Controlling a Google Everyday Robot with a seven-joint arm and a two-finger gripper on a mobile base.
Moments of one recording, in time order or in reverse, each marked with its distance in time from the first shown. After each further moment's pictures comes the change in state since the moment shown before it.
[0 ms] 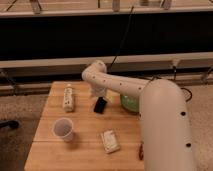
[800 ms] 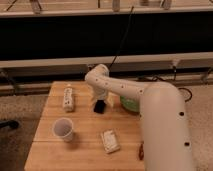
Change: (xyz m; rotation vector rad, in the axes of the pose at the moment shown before) arm -0.006 0.005 0.028 0.011 -0.042 0.031
